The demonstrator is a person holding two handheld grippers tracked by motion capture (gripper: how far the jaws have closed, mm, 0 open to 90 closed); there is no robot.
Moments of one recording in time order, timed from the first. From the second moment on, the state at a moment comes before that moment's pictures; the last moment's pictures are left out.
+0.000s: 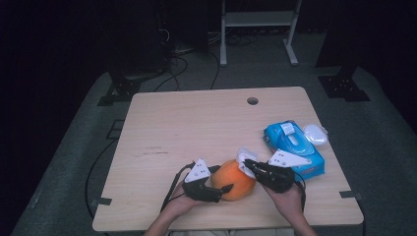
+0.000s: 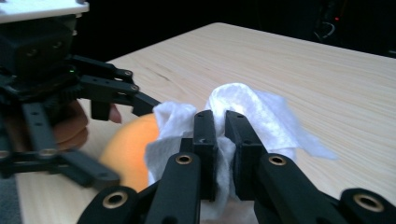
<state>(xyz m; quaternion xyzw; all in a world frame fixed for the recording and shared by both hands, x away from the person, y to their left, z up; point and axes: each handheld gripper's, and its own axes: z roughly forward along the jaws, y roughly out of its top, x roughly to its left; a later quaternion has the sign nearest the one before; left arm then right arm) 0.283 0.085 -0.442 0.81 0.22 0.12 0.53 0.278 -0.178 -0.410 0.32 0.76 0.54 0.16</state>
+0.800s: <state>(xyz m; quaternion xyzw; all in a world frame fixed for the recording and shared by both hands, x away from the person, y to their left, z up) 0.276 0.078 -0.437 0.81 0.21 0.12 0.54 0.273 -0.166 -0.401 0.28 0.77 0.55 0.14</state>
